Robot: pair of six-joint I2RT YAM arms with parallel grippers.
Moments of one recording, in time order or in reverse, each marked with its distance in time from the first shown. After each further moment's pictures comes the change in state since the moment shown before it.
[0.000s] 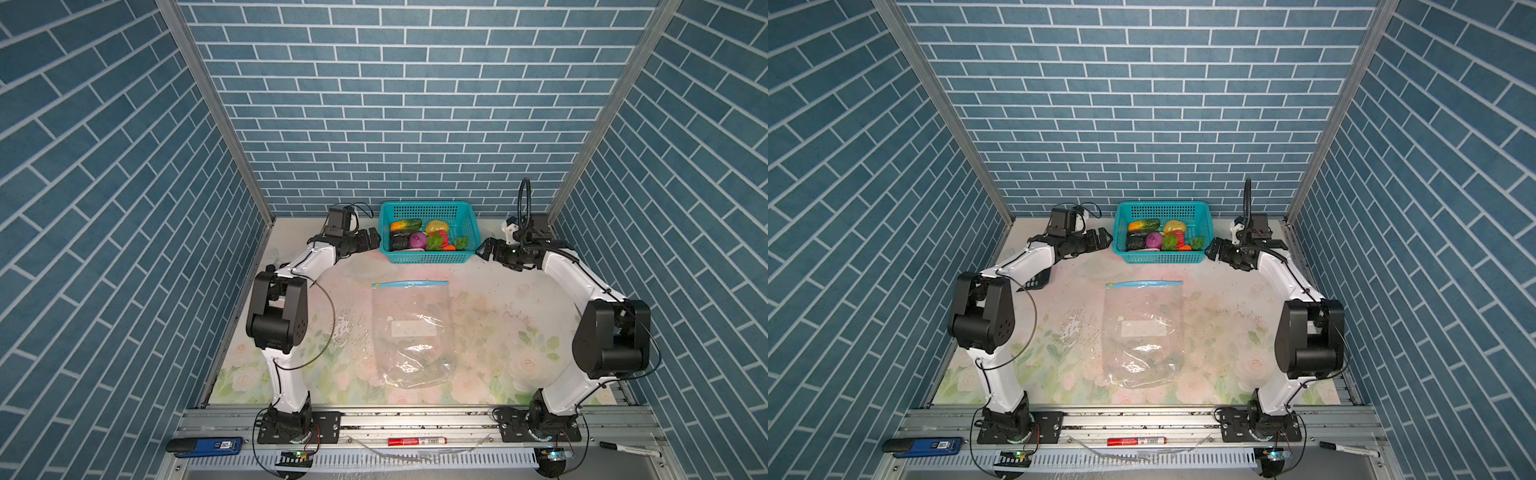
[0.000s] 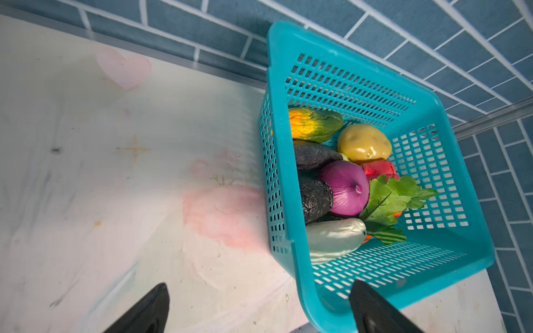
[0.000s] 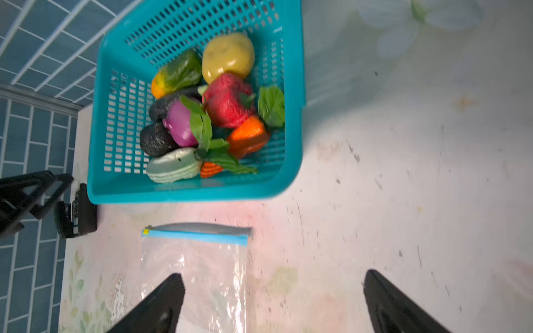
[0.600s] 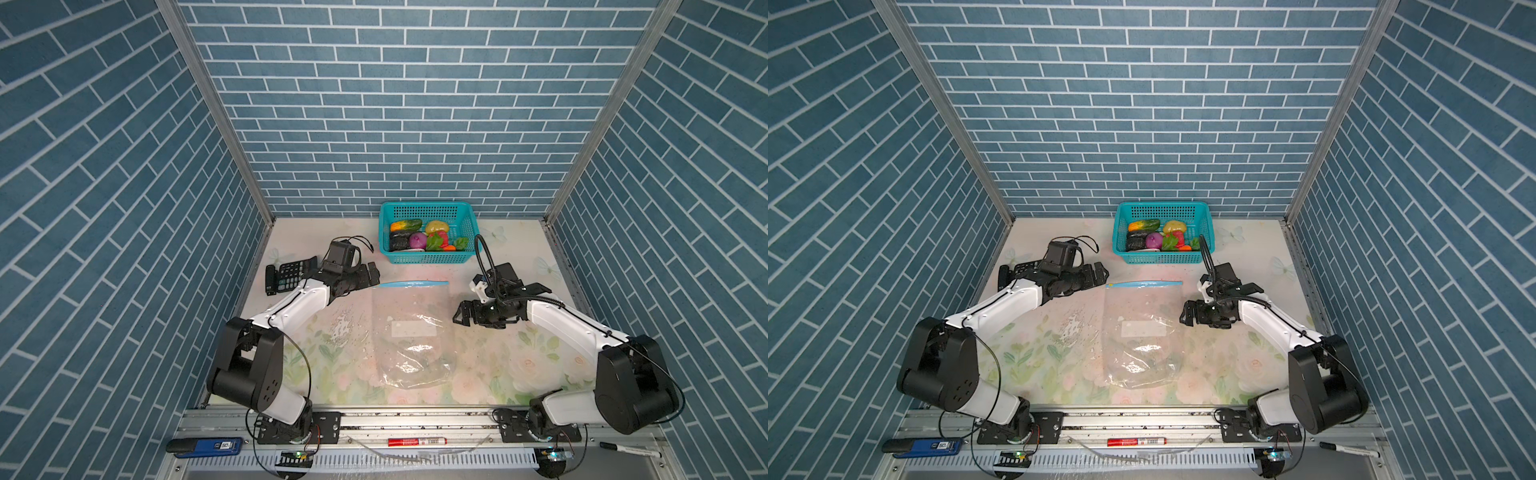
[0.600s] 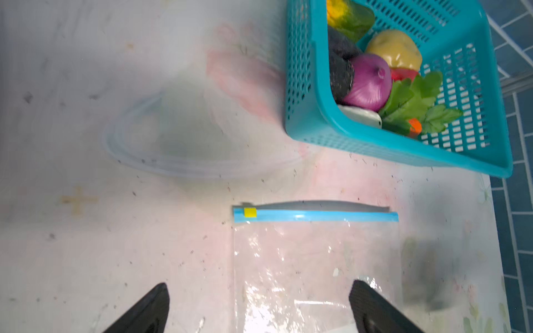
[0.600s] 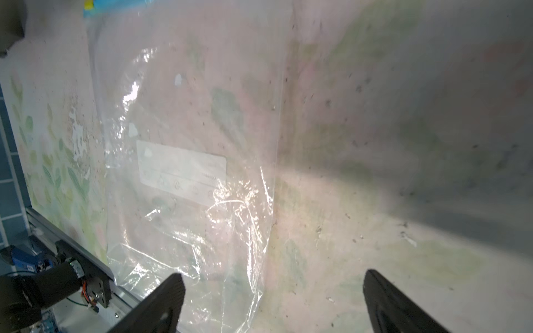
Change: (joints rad) left arm -0.135 -0.389 -0.449 -0.079 -0.114 -0.150; right arm 0.308 -0.253 -0.446 -0.101 -0.013 0.037
